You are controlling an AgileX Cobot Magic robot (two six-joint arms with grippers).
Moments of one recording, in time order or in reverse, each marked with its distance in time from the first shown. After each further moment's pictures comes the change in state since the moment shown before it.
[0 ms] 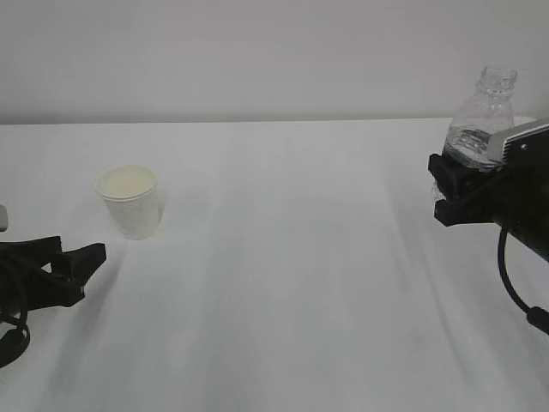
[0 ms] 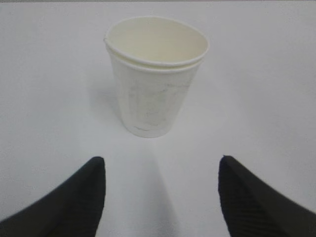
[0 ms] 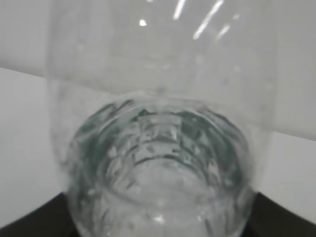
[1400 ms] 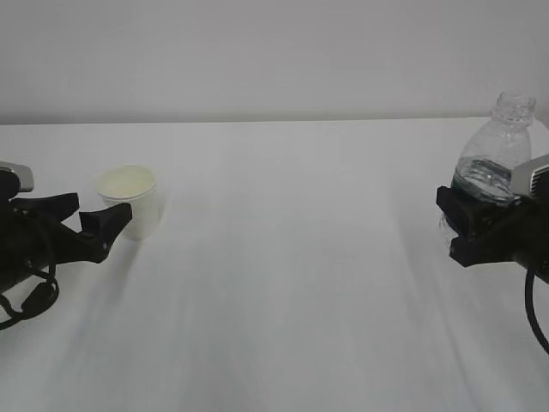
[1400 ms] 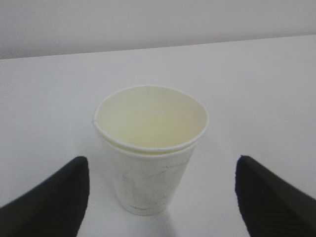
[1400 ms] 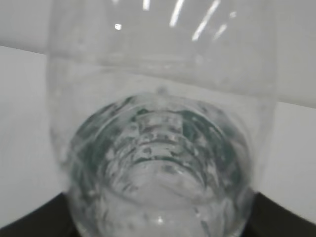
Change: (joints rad) left arm 0.000 0.053 -0.171 0.045 0.000 0.000; right arm 0.000 -0.121 0.176 -0.059 0.000 0.045
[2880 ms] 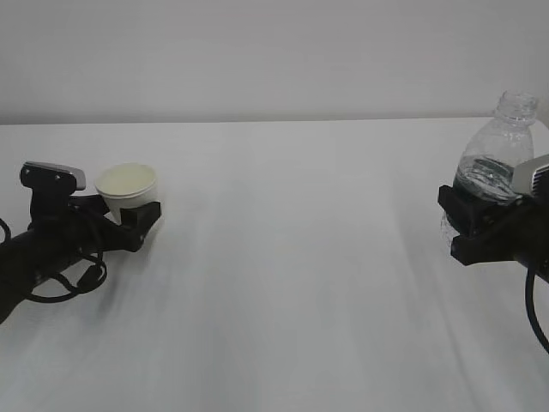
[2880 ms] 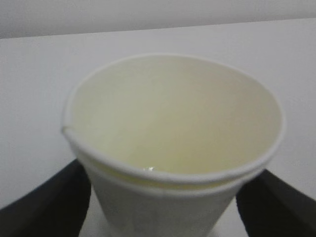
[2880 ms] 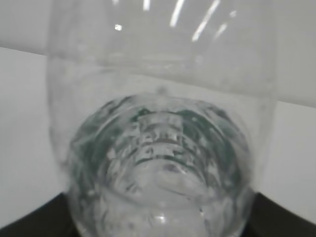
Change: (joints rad) left arm 0.000 0.287 -0.279 0.027 0.000 -0.002; right arm 0.000 0.000 0.000 0.016 0.000 0.001
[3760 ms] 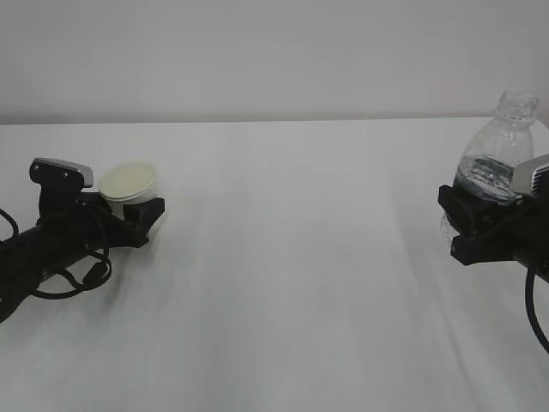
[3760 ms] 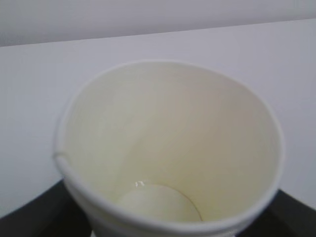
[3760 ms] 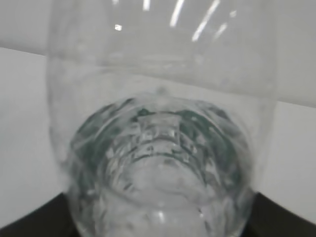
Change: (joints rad) left arm 0.000 0.030 -0.048 0.039 0.000 -0.002; right arm 0.000 0.000 0.000 0.002 0.000 0.000
